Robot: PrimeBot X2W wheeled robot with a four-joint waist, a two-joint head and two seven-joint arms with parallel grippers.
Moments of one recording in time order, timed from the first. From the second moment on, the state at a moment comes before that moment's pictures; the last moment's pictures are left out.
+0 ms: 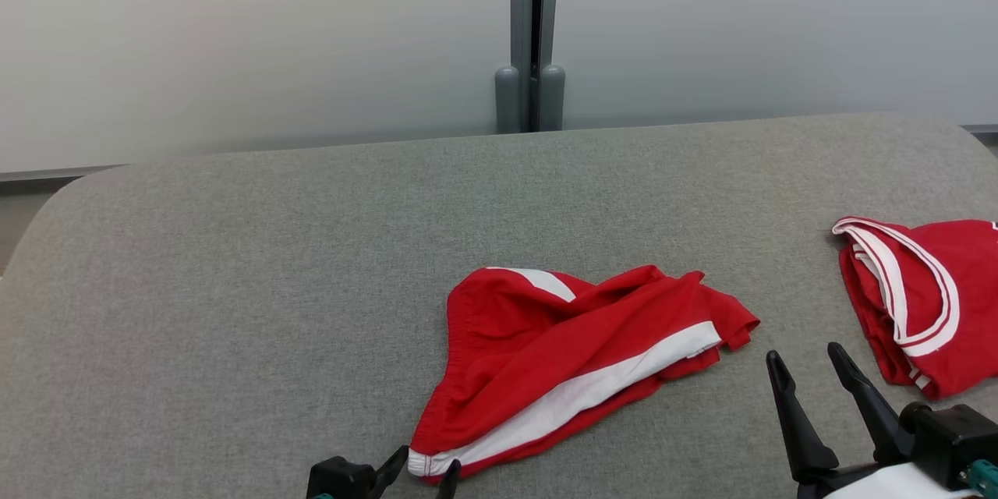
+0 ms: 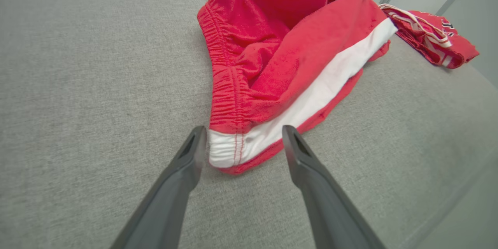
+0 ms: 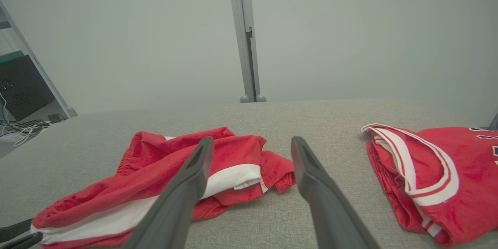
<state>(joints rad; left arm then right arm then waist) 0.03 0.16 -0.52 0.30 -0.45 -0.03 -0.06 0.17 -0.11 0.08 -0.13 0.24 0.13 0.07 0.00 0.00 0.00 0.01</state>
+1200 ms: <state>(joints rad) -0.14 0.13 -0.55 0.42 -0.46 -0.08 -0.15 -0.15 -0.19 0.21 0.40 0.44 0.13 0.00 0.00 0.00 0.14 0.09</state>
